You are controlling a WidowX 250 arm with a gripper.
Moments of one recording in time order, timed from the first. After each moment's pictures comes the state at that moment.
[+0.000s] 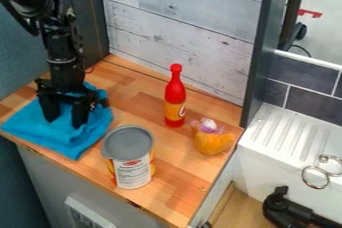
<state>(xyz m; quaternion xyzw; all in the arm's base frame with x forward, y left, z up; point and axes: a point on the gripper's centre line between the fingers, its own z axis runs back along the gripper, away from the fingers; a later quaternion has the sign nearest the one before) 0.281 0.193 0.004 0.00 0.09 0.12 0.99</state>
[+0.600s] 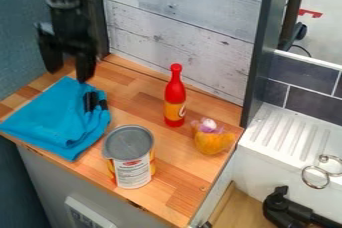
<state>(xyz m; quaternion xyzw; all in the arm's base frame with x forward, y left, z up) 0.301 0.173 0.096 0.05 0.01 0.09 0.99</state>
